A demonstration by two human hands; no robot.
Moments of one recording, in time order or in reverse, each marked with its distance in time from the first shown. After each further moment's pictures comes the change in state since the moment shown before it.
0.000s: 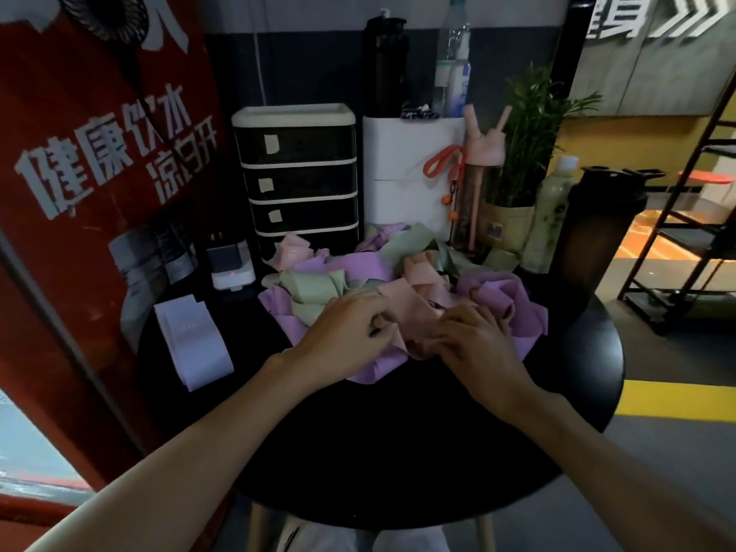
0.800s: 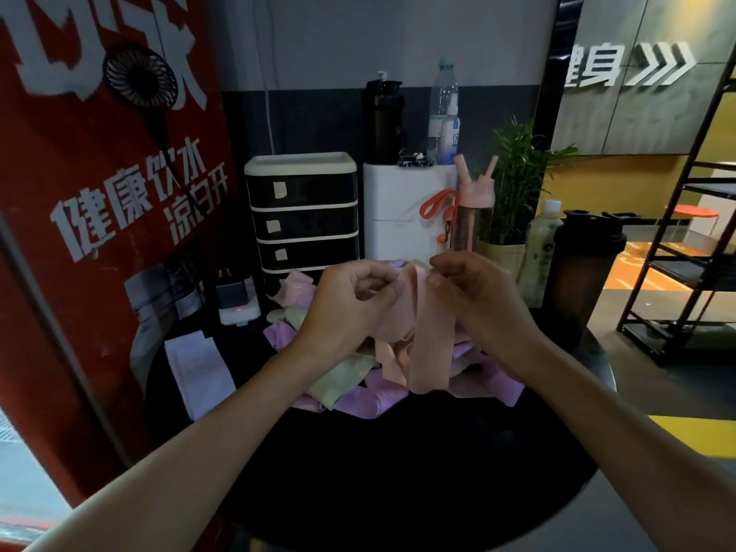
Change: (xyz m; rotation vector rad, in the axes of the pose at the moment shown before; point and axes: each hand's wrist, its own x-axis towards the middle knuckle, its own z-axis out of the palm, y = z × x) left_hand 0.017 0.051 -0.054 -0.652 0.356 -0.054; right_hand 0.056 -0.055 -0.090 0.846 0.217 0.147
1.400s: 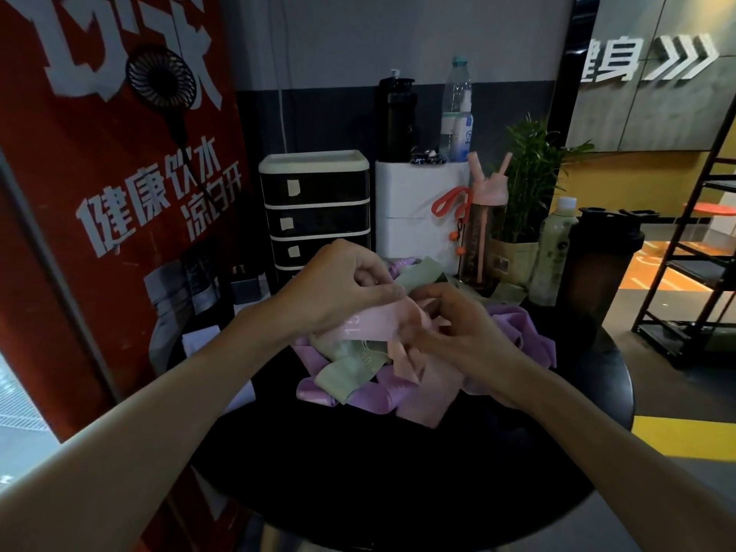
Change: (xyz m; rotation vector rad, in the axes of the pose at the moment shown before) left_hand 0.014 0.023 -0.041 0.440 -0.275 -0.013; right_hand -0.022 0.016 0.027 0.085 -0.295 0.148
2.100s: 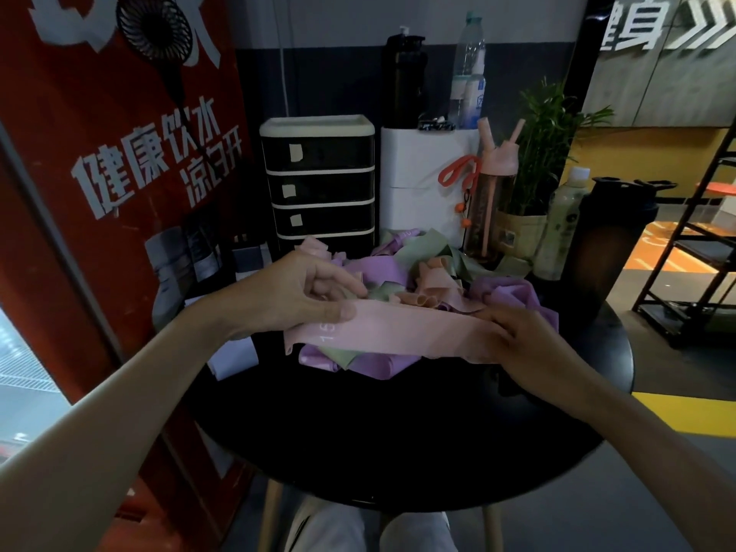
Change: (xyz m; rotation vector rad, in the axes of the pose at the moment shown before) left_hand -0.046 -0.043 -0.021 -0.296 -0.281 -0.174; right_hand -0.047 0.028 -0.039 -0.483 0.045 -0.066
